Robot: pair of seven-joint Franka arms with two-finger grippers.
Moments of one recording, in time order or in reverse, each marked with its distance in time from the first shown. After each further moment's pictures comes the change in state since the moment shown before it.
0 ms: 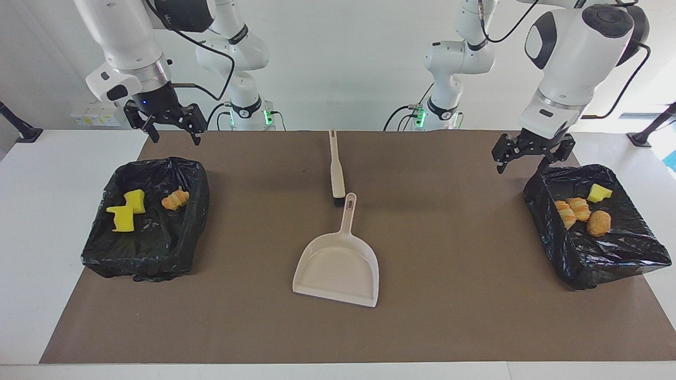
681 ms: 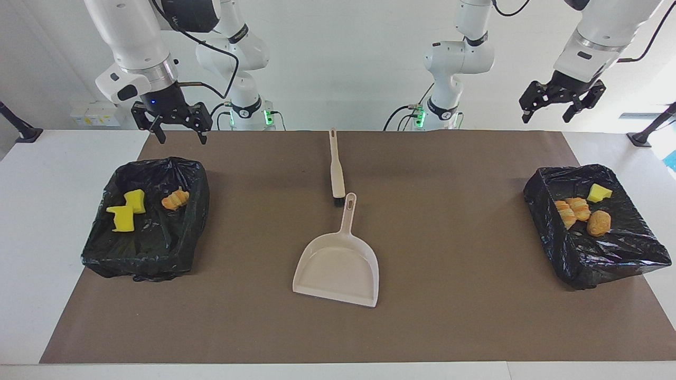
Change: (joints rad) left arm 0.018 -0.173 0.063 -0.014 -0.001 -0.231 0.077; right arm 0.002 -0.040 0.002 -0.078 0.025 0.071 -0.036
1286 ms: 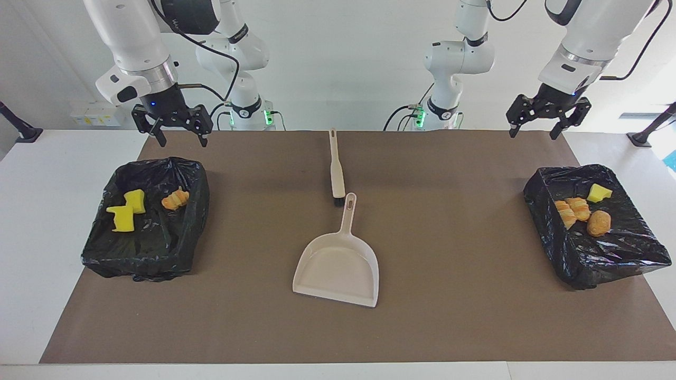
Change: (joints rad) left arm -0.022 0.035 -0.016 -0.050 -0.046 0.139 0.009; right arm -0.001 0.000 -0.002 -0.005 0.002 0.012 -0.009
